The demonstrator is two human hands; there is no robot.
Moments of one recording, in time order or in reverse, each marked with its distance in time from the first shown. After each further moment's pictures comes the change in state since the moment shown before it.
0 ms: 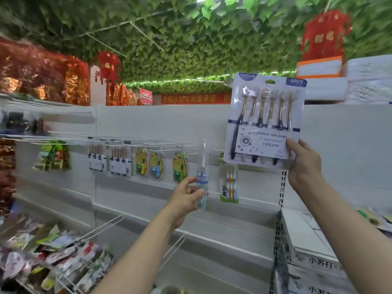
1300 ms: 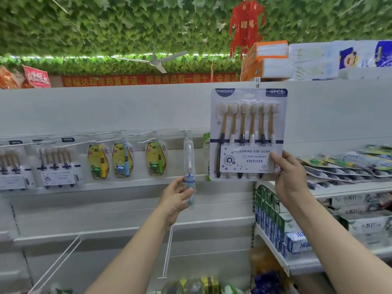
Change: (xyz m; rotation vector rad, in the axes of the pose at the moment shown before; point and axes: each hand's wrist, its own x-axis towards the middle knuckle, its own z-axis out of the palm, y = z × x) left_hand 0.100 -0.074 -0.130 -0.147 -0.349 -0.173; right_hand -0.121 0.109 0.040 -0.201 0.248 -0.158
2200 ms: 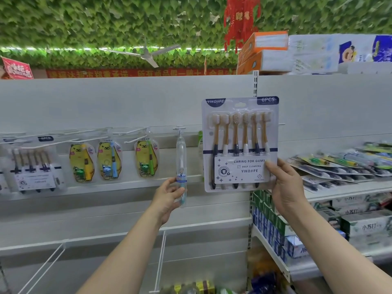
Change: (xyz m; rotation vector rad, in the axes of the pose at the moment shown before) left_hand 0.067 -0.021 -0.017 -0.006 0.024 -0.039; right_hand 0.011 0.037 -0.007 0.004 -0.023 0.036
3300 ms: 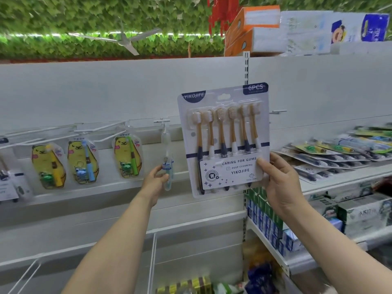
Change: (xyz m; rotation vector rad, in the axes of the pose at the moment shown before) left_hand 0.123 -0.018 -0.017 0.153 0.074 -0.018; right_hand 0.003 0.015 0.005 -0.062 -0.069 -0.037
